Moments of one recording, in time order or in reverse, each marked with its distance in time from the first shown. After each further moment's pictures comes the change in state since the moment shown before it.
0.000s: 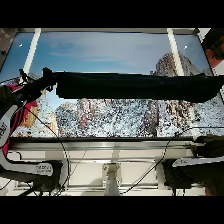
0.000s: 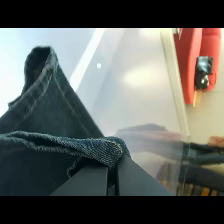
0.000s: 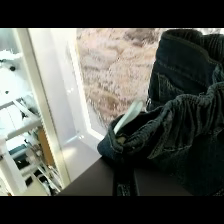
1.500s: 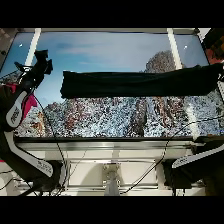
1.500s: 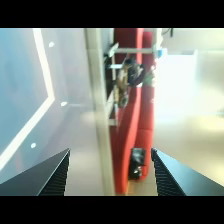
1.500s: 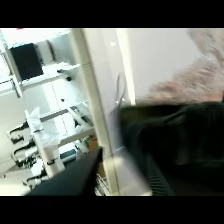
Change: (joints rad) left arm -0.072 -0.303 0.408 -0.675 0.173 0.303; right arm 0.114 -0.243 0.280 0.144 -0.209 0.009
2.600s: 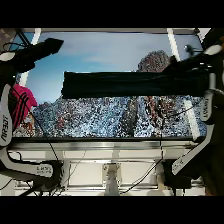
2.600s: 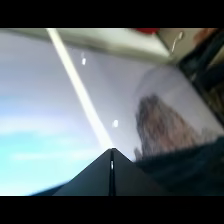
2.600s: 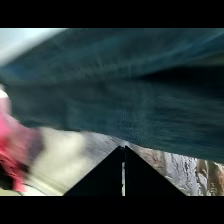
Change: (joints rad) left arm -0.055 0.288 0.107 1.103 -0.420 -0.124; right arm 0.537 -0.085 0.141 -0.185 0.758 -0.516
